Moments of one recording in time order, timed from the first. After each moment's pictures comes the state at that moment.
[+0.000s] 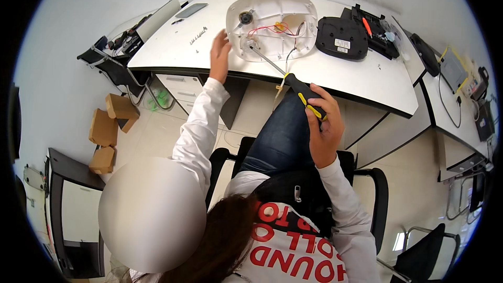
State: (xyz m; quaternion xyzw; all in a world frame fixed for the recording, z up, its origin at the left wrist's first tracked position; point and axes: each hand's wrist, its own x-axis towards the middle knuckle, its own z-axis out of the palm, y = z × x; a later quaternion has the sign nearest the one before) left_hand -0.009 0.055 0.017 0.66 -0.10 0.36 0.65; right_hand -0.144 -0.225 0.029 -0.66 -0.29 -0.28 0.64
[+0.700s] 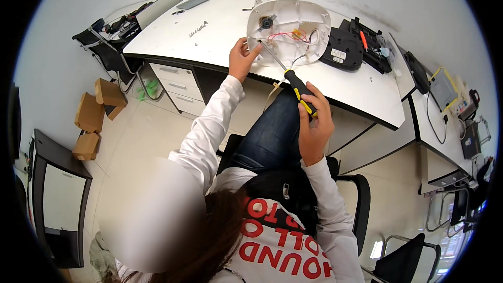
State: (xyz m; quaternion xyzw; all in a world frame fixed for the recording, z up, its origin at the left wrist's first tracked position) left_hand 0.001 0.003 0.007 0.61 -0.09 0.31 0.72; right_hand -0.137 -0.213 0.037 -0.70 -0.26 -0.32 0.59
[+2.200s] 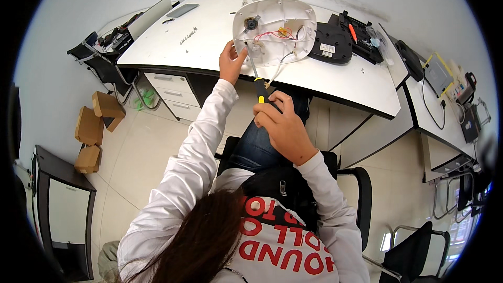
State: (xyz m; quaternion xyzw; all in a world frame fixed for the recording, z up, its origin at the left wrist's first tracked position) left_hand 0.000 0.002 0.003 0.66 -0.08 0.37 0.65; right_hand -0.152 -0.206 0.056 -0.79 -0.50 -0.27 0.24
